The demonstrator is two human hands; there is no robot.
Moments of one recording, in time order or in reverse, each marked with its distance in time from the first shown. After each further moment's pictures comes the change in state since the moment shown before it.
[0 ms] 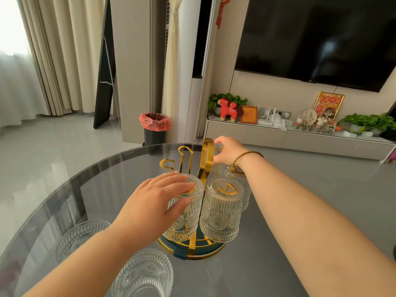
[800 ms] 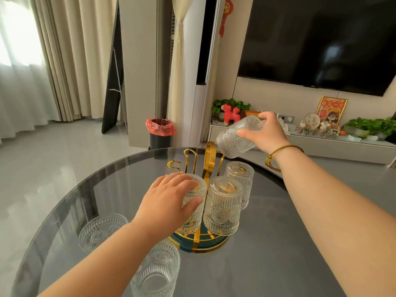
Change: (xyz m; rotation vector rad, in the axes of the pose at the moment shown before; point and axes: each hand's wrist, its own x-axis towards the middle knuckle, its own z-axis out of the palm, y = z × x) left_hand -0.005 0.019 -0.001 0.153 -0.043 -0.078; right_hand -0.051 0.006 -0.069 0.315 0.466 0.016
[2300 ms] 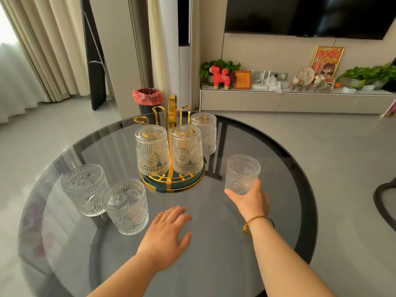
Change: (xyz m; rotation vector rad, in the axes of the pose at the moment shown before) left_hand -0.126 0.061 0.114 -0.017 -0.297 -0.024; right_hand -0.215 0.156 0.027 -0.018 0.031 0.565
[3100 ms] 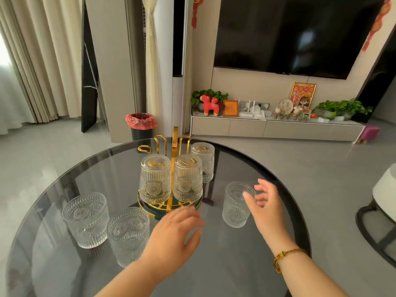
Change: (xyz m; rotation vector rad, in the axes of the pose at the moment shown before) left_hand 0.017 0.030 -0.086 -0.158 0.281 0.291; right_hand -0.025 -0.056 -0.067 0.299 0.026 -0.323
